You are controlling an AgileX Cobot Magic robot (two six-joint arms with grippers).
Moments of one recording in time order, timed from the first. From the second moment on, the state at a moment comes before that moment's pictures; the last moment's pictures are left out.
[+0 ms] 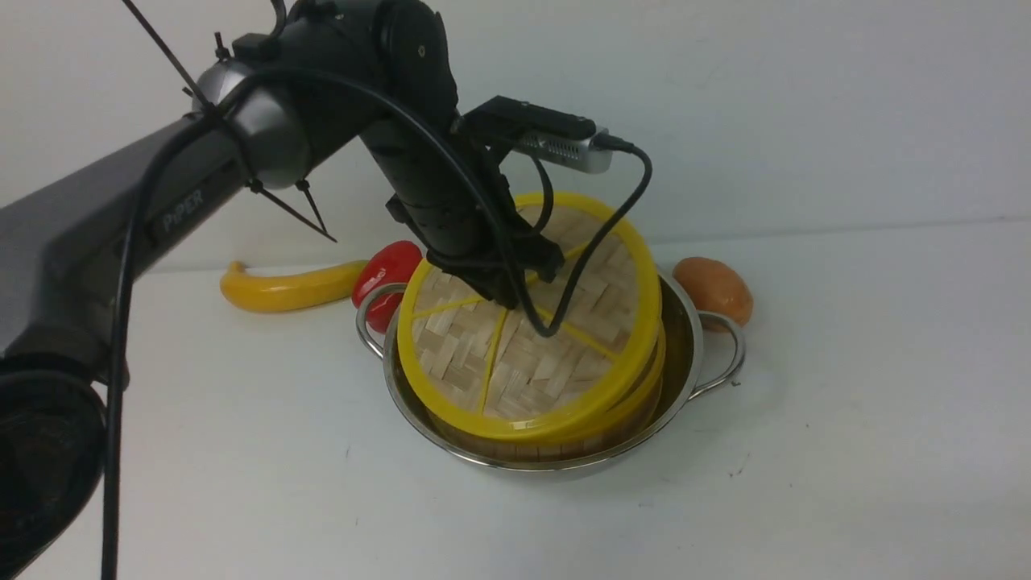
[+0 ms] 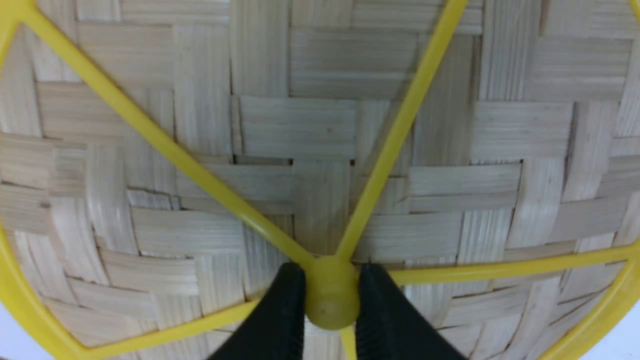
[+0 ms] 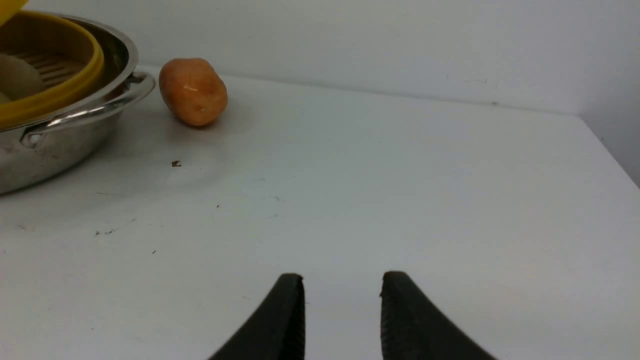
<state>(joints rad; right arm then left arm) 0.02 -0.01 0.02 0.00 0.42 -0.08 -0.42 2.05 -1.92 -0.18 1.18 0.24</state>
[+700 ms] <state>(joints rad) 0.02 -0.01 0.02 0.00 0.42 -0.08 -0.42 2.06 -1.92 -0.25 1.11 0.31</state>
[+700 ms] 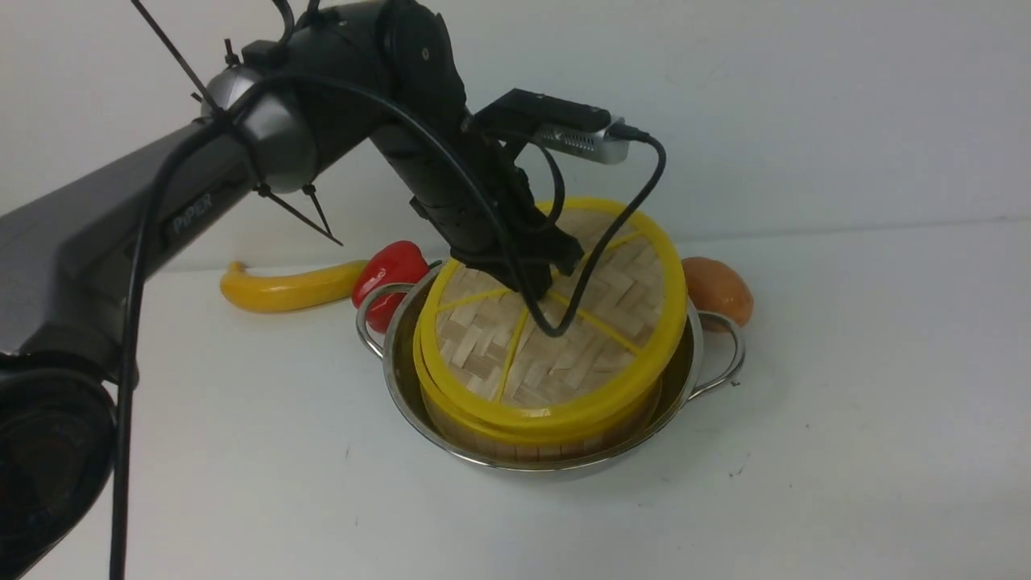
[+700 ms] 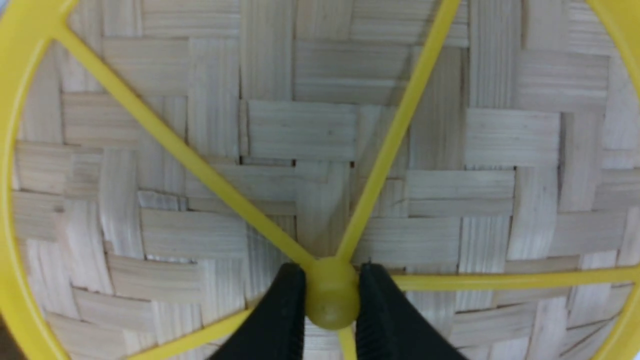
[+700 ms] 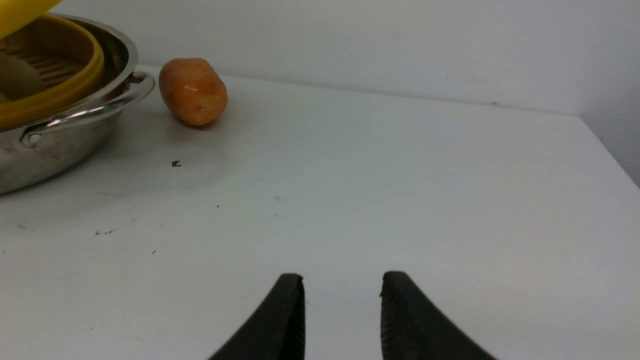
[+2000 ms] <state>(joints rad) 0.02 -0.01 0.02 0.00 0.42 -0.08 -0.42 2.06 -1.92 -0.20 1.12 0.31</state>
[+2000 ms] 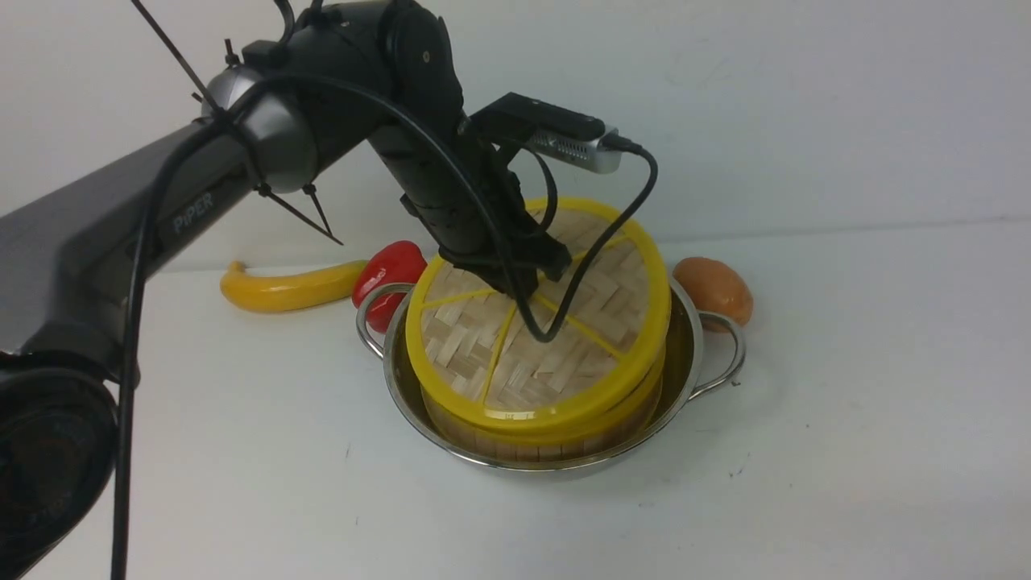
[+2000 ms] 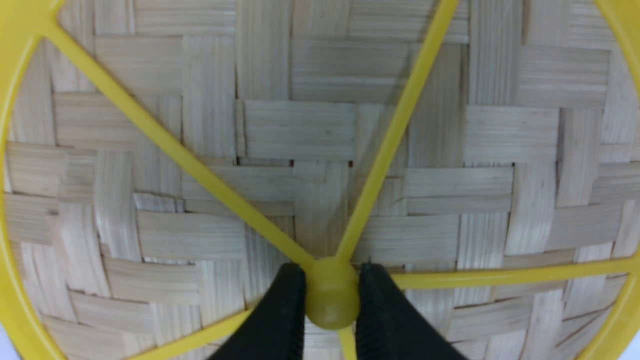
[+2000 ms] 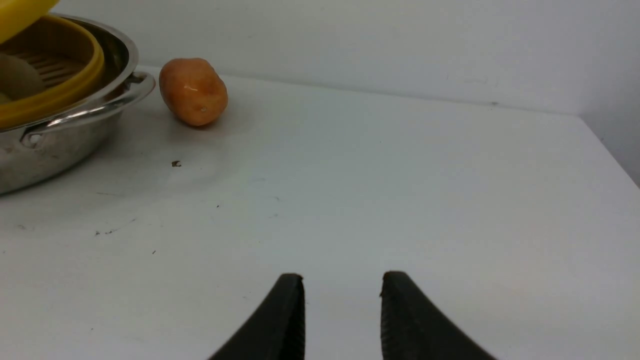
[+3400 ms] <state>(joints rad) 0.02 -0.01 0.02 0.00 0.42 -0.08 -0.42 2.14 -1.94 -0.28 1.04 0.46</state>
